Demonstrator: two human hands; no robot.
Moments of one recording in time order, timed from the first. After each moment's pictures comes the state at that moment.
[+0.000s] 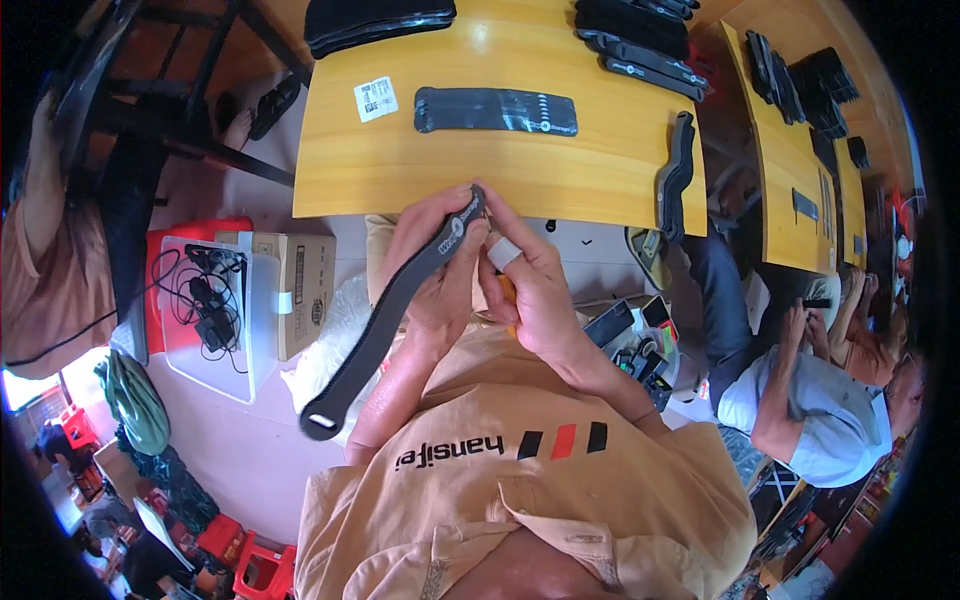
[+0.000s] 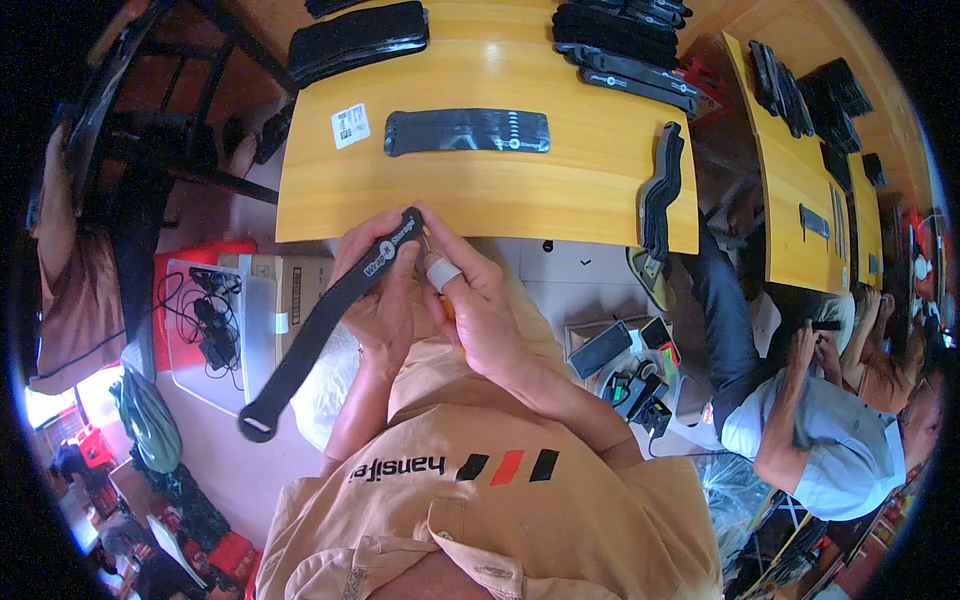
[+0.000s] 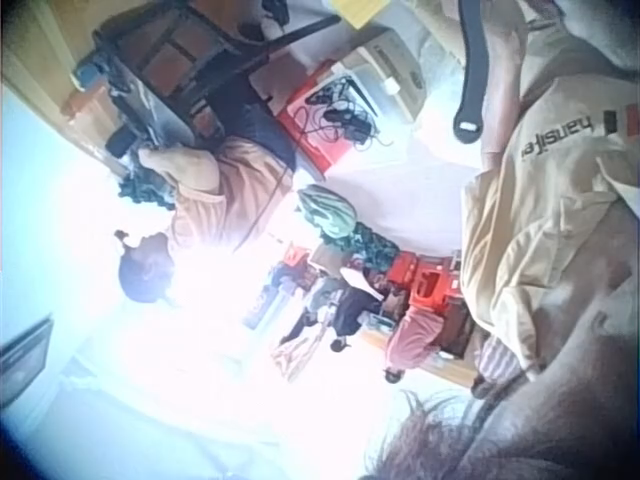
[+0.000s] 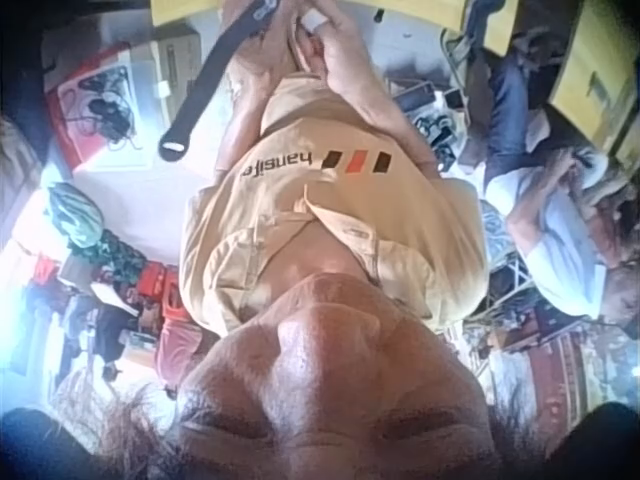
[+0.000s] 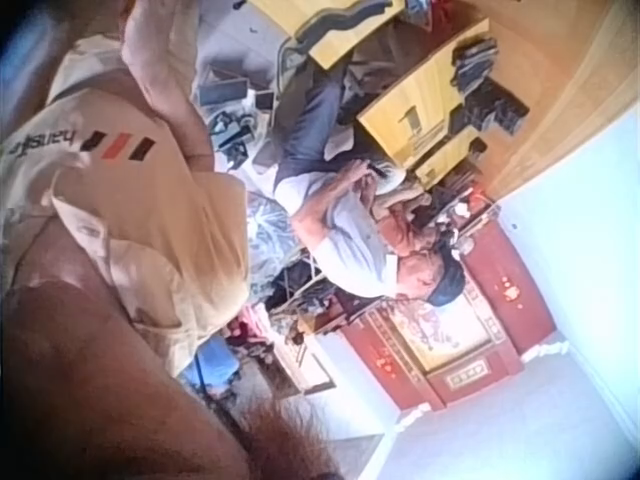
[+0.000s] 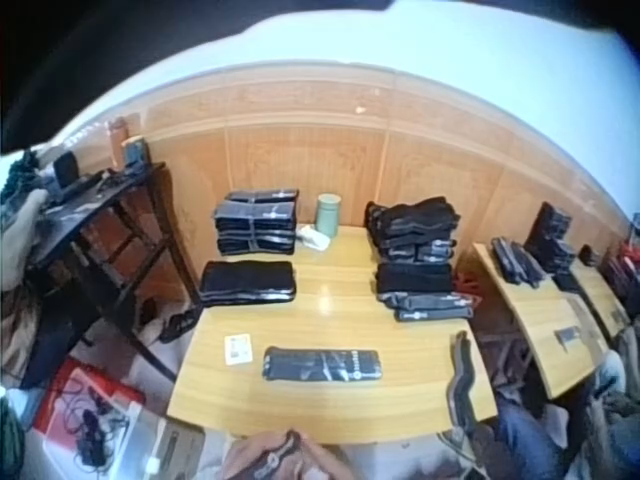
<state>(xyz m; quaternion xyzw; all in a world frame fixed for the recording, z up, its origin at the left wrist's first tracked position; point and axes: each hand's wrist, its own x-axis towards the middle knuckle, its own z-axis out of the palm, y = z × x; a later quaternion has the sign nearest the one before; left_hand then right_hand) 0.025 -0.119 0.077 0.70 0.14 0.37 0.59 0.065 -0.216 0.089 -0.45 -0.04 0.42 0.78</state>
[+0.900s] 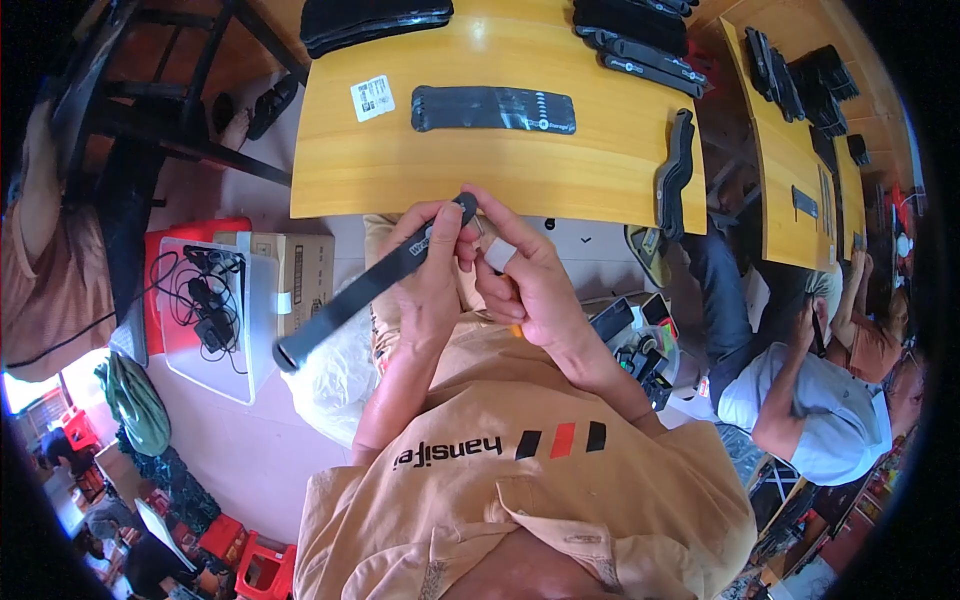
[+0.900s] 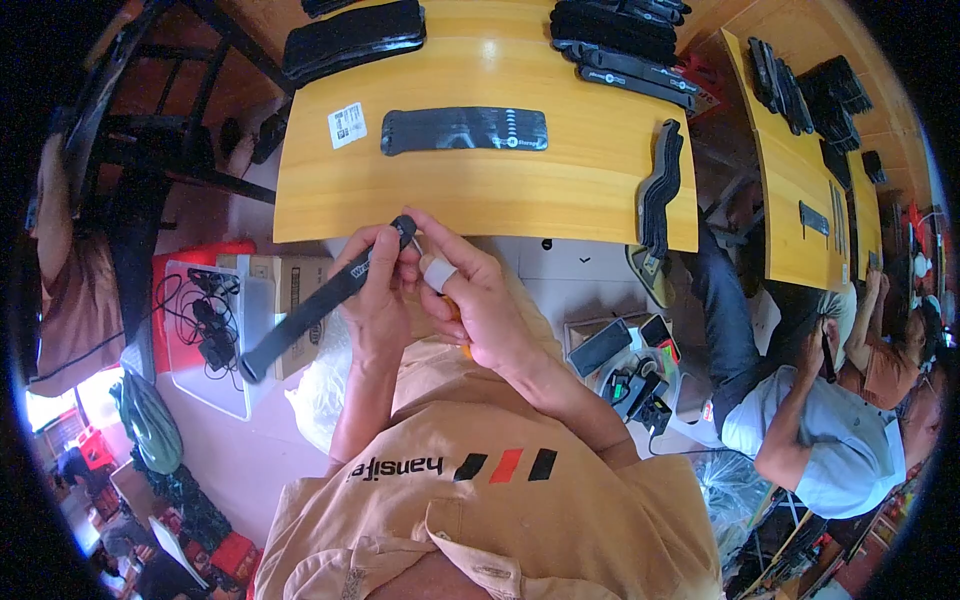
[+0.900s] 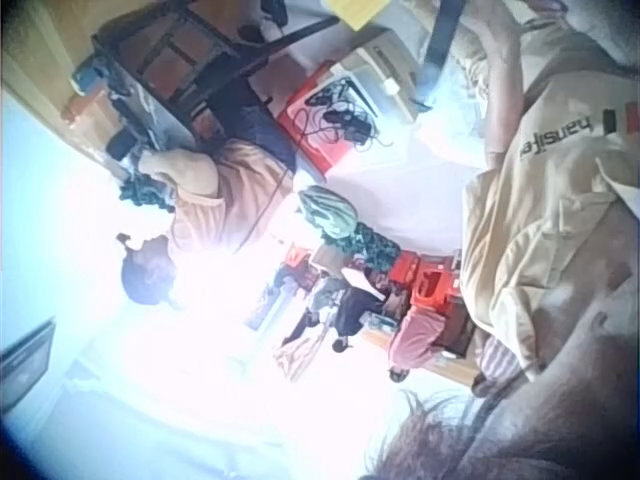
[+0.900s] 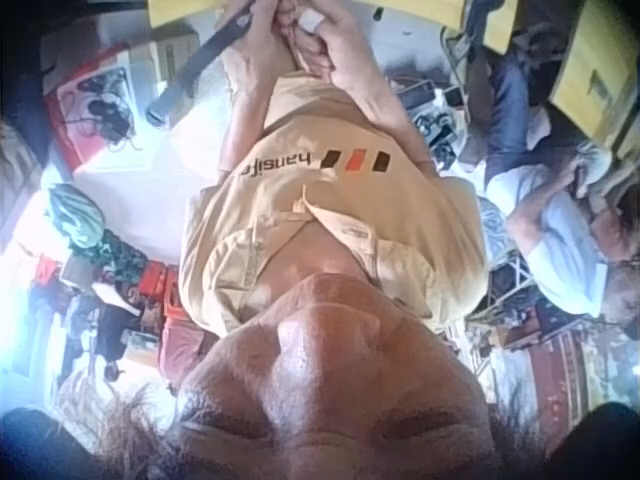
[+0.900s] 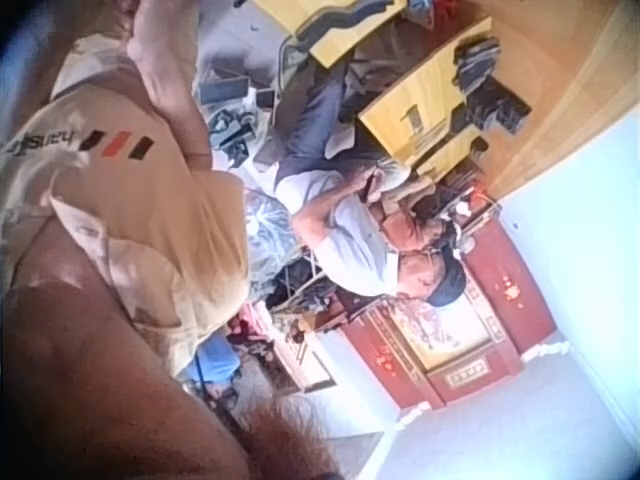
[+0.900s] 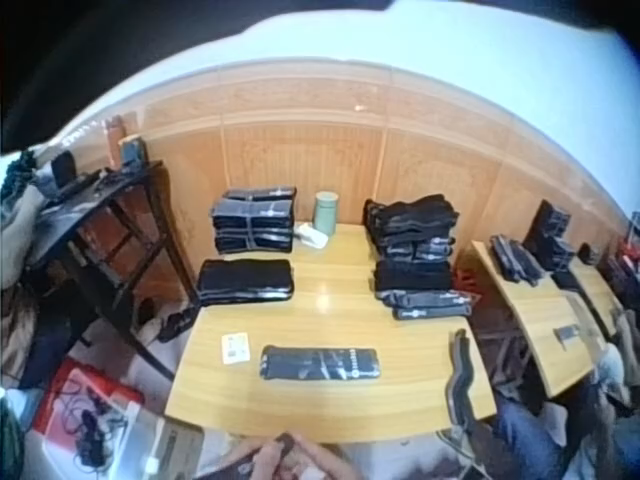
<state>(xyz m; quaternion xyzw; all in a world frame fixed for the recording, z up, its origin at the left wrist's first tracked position) 0.025 -0.117 0.076 0.50 0.27 0.24 0.79 0.073 -0.223 0.088 -0.33 0.02 0.51 0.80</state>
